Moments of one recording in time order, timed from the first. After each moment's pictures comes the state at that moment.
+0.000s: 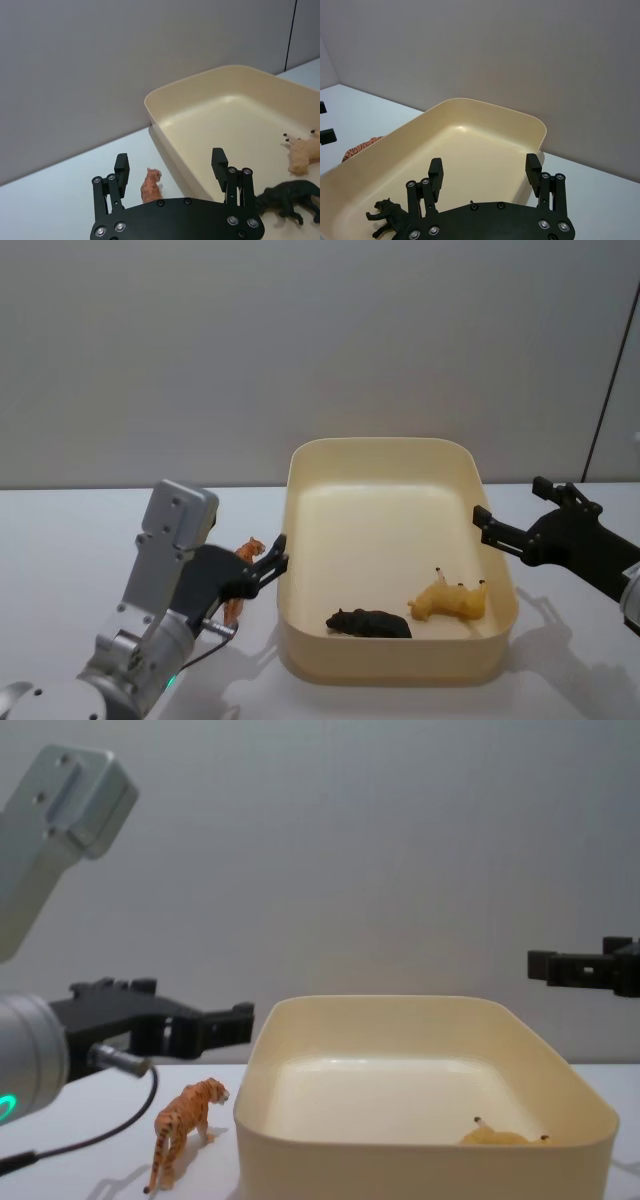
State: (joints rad) left arm -0.11 0.49 0.41 -1.81 -0.36 0.22 0.10; right arm 0.11 0.37 -0.15 -1.76 0.35 0.29 0.35
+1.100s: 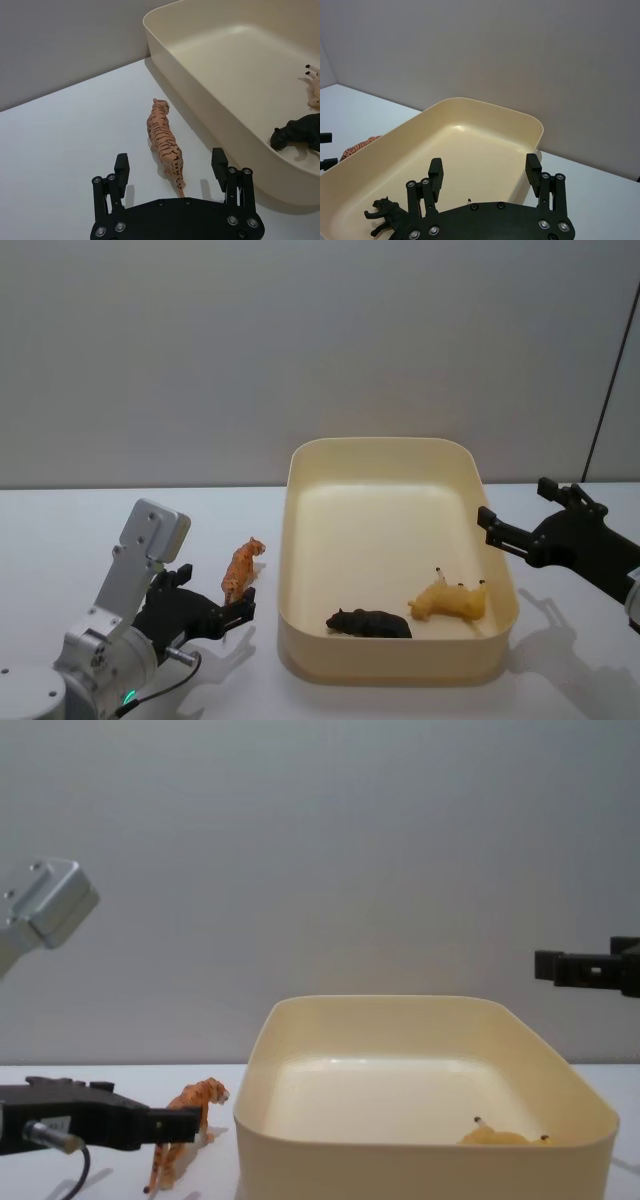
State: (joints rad) left arm -0.13 0.54 0.35 -1.73 -0.47 0.41 -0.03; right arm 0.10 0.38 -0.14 -1.77 0.35 0.29 0.35
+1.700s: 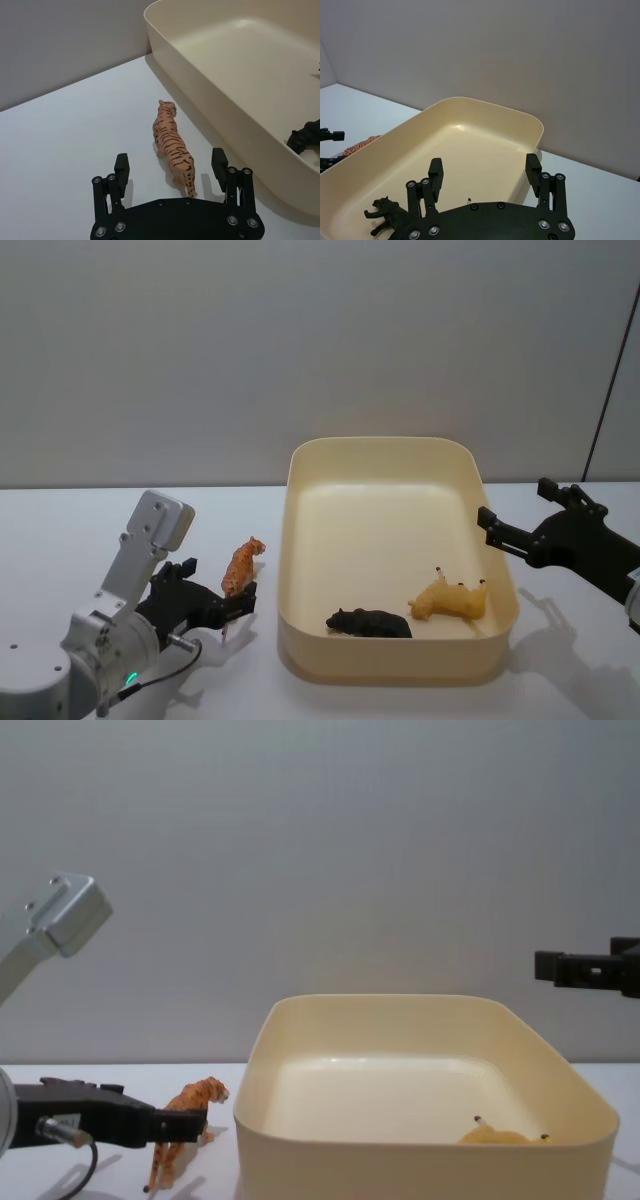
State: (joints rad) left arm -0.19 0.51 0.35 -1.63 -0.43 0.42 -0.11; right arm 0.10 0.38 -0.14 -1.77 0.35 0.29 0.35
